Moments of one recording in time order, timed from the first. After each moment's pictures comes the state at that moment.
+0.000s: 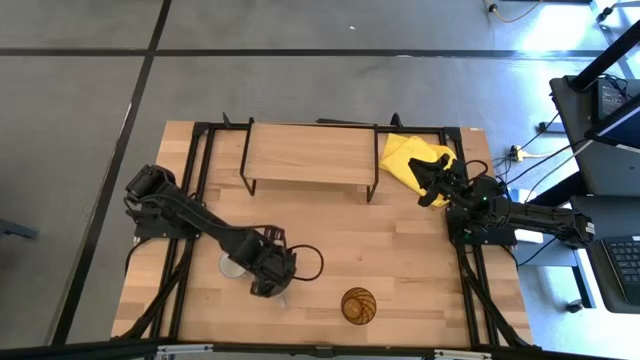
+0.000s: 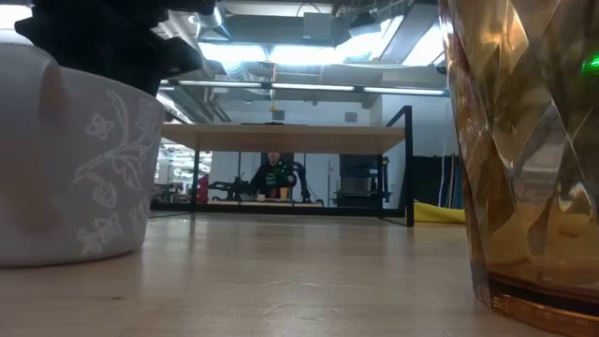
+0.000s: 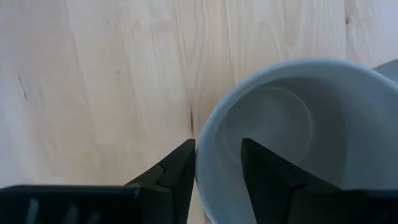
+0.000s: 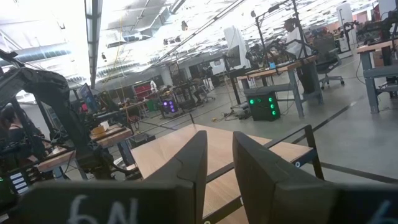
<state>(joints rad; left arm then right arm) -0.49 1.71 1.26 -0.91 -0.16 -0.33 -0.25 0.22 0.01 0.44 0.29 0.26</state>
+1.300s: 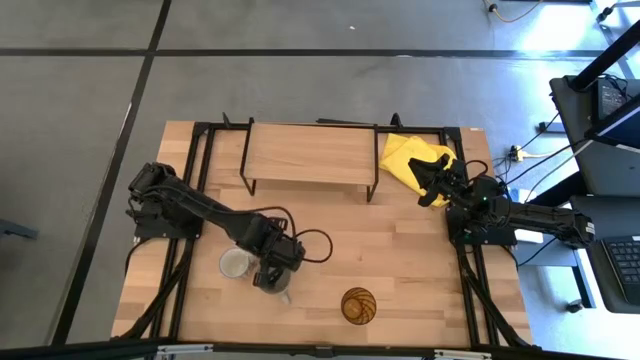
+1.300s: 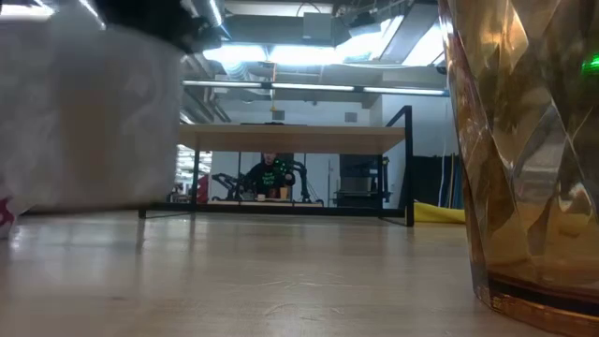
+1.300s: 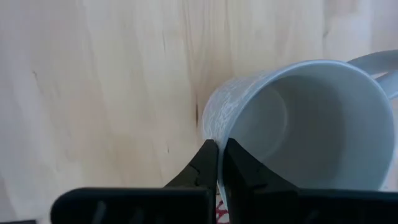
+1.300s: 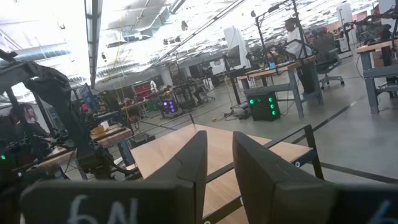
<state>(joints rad) -0.38 1.72 1.44 -1.11 -0.05 -0.28 -0.25 0.22 0.01 0.44 0.29 0.26</state>
